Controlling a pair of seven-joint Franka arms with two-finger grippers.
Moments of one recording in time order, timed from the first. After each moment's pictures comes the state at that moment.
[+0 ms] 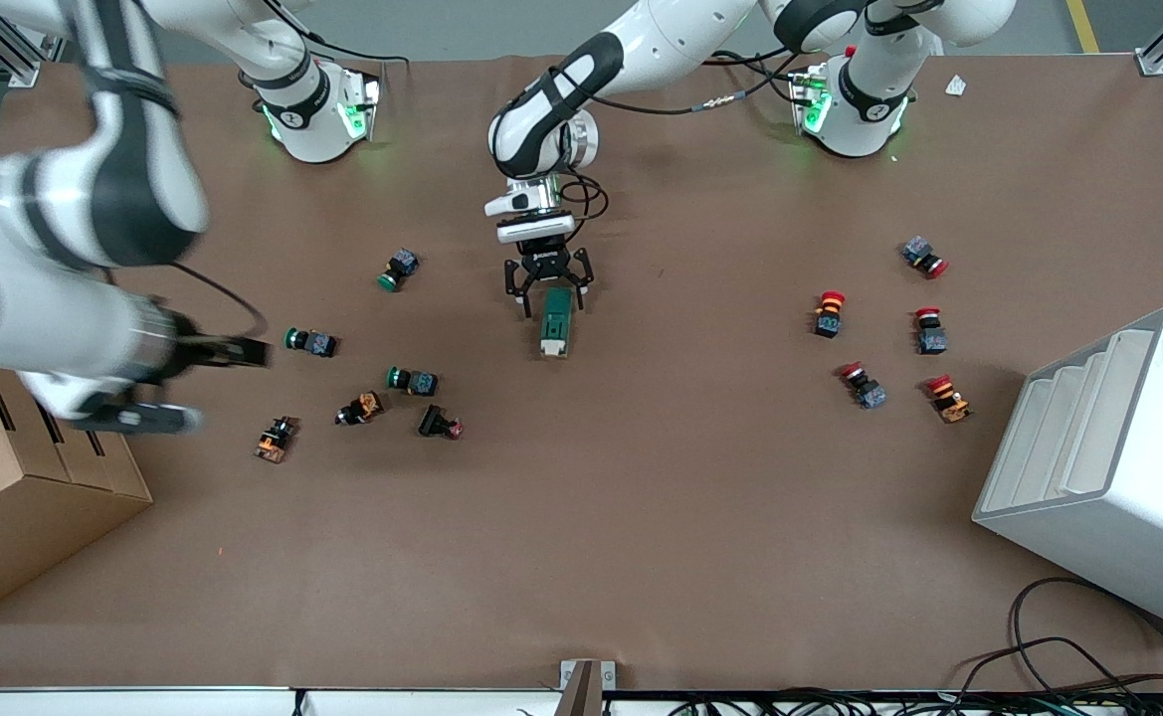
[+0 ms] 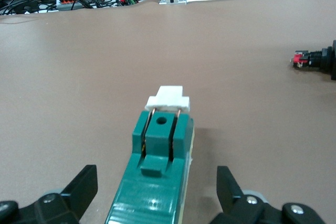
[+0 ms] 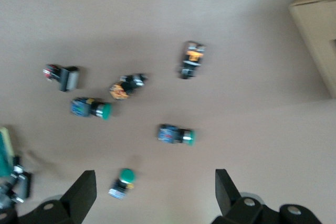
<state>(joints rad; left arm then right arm) -1.00 0.90 -0.31 -1.62 1.53 1.93 -2.31 0.19 0.29 -0.15 -1.50 0.05 1.57 0.04</state>
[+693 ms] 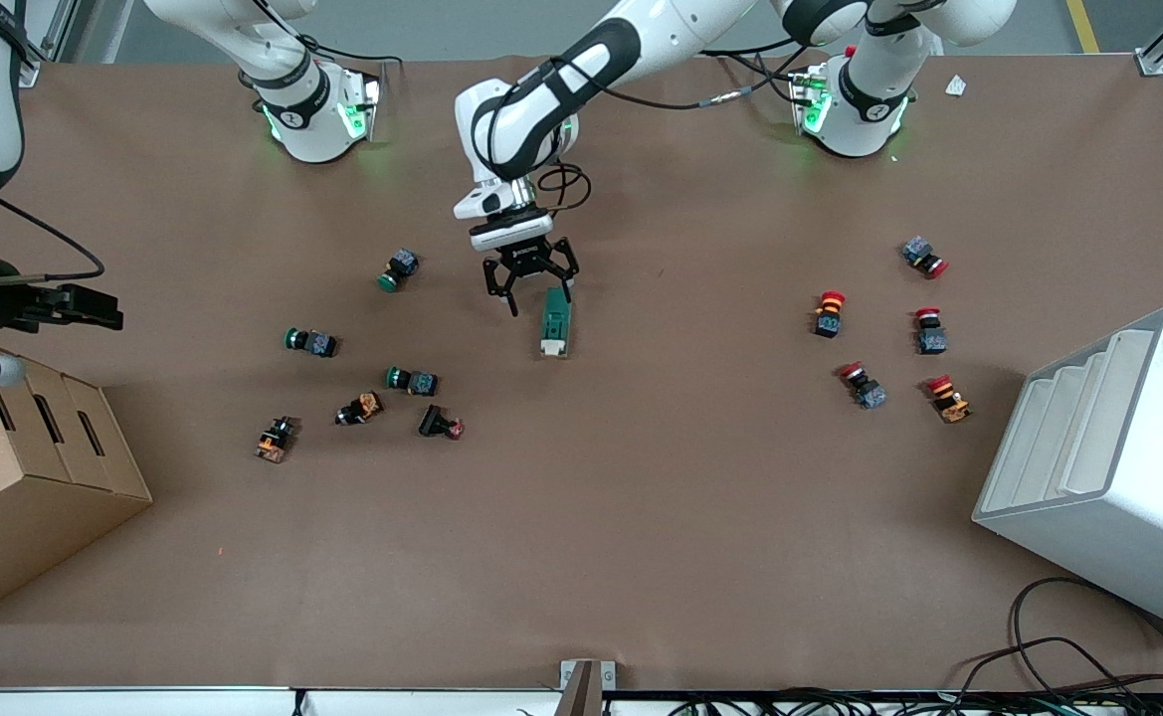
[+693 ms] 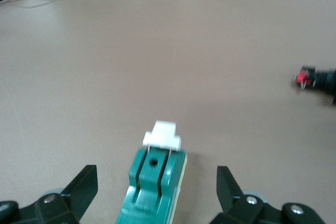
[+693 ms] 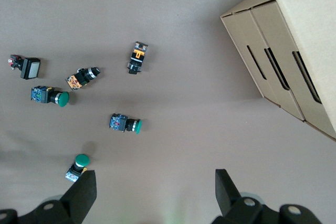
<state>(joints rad) -0.97 0.84 -0.31 -1.46 1.19 1.93 -1.99 0.07 0.21 -0.14 -1.44 -0.02 1.49 -0.10</state>
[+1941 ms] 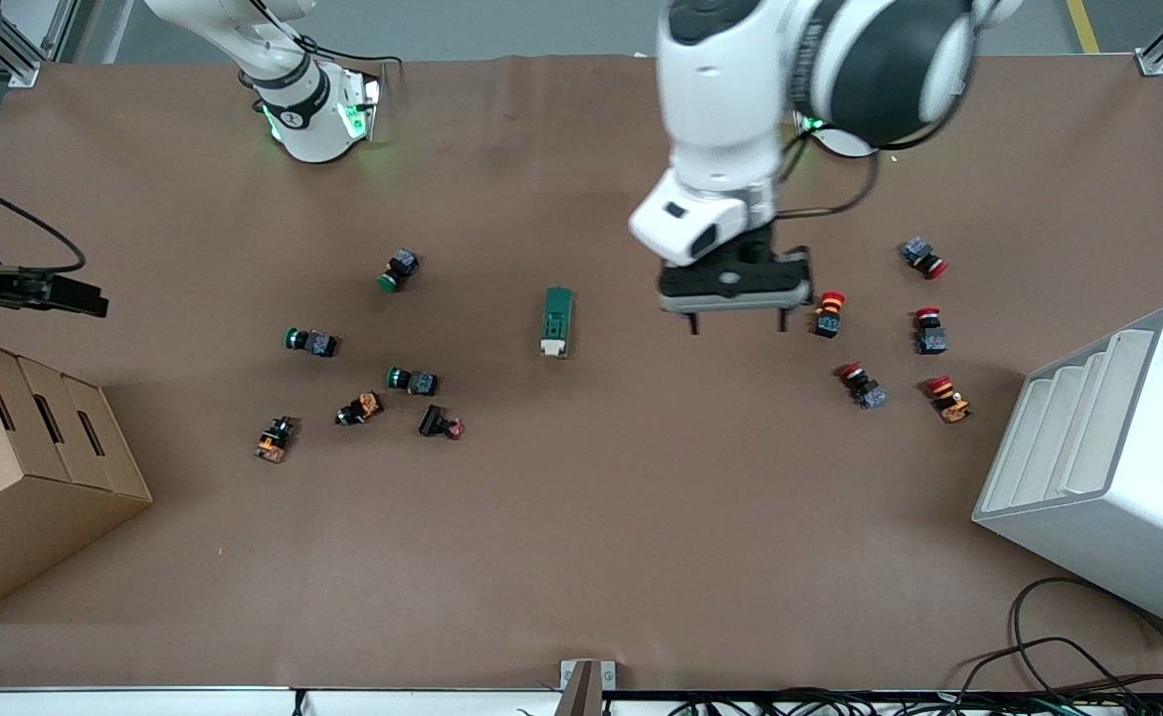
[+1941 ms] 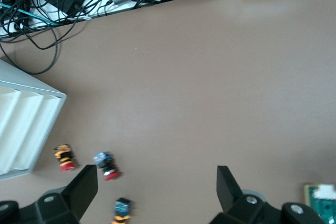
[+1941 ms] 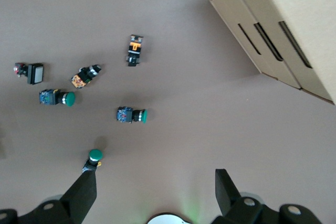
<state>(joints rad) -0.39 0.29 -0.30 -1.40 0.42 1.76 -0.61 0.07 0.23 -0.11 -1.35 -0.02 1.37 0.04</state>
